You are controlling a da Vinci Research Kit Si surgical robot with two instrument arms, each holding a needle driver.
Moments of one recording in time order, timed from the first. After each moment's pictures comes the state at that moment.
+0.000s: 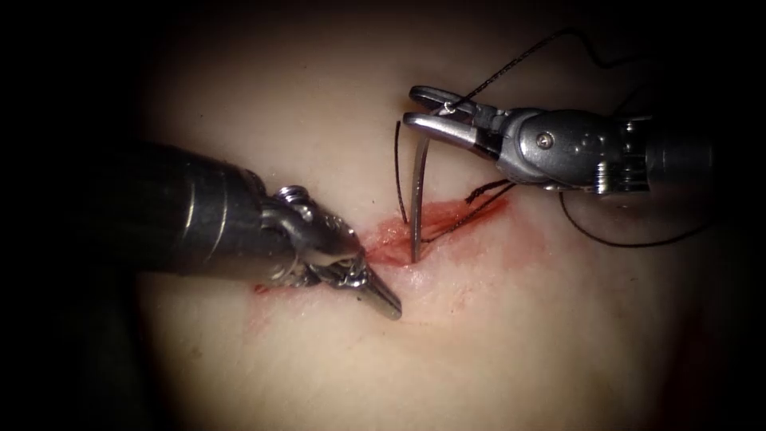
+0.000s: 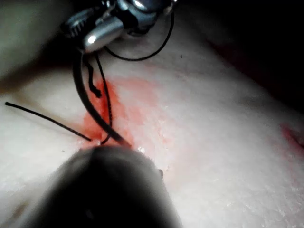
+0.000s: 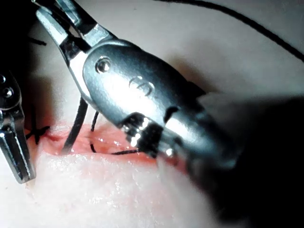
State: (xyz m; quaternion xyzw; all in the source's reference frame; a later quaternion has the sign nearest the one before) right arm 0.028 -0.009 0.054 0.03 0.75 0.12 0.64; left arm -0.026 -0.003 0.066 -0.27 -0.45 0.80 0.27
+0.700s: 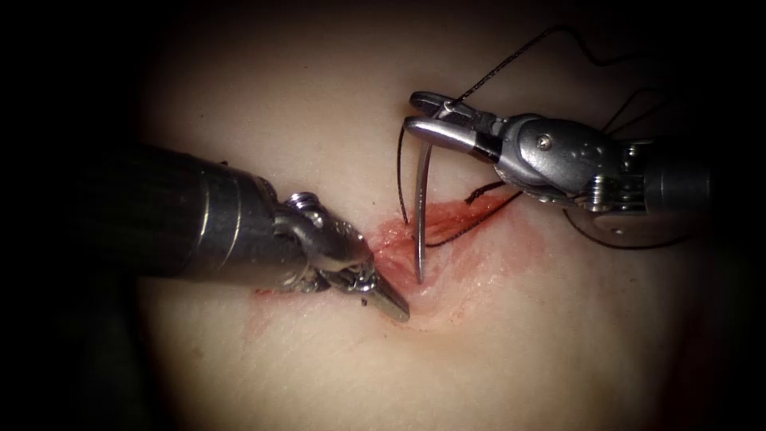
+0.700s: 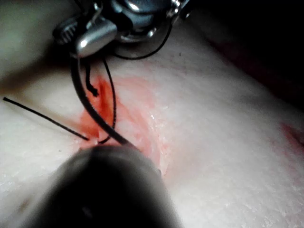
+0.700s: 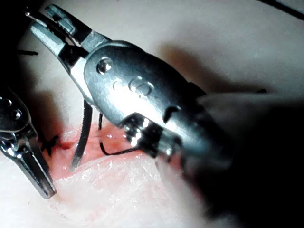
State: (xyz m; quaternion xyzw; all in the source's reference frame) right arm 0.028 -0.010 0.055 0.07 0.73 0.18 0.66; left arm -0.027 -0.003 0.067 -0.28 -0.45 0.80 0.28
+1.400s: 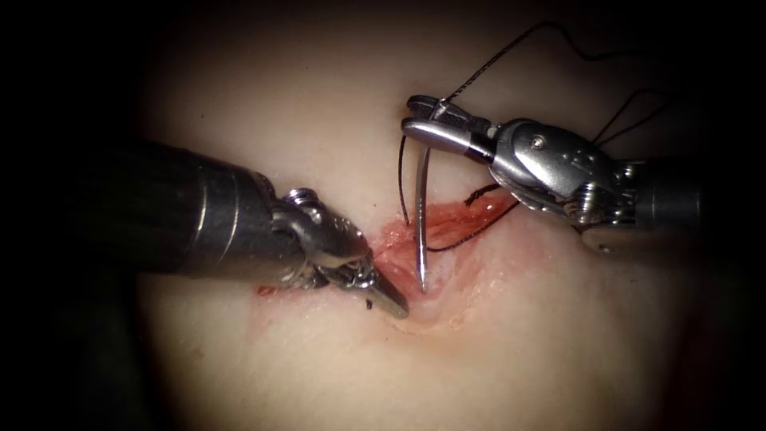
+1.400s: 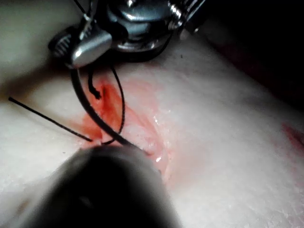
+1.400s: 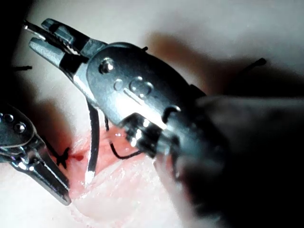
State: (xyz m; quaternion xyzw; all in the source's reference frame) right arm 0.028 -0.011 0.056 0.12 0.71 0.24 0.65; left arm -0.027 -0.003 0.067 -0.28 -0.45 0.80 0.28
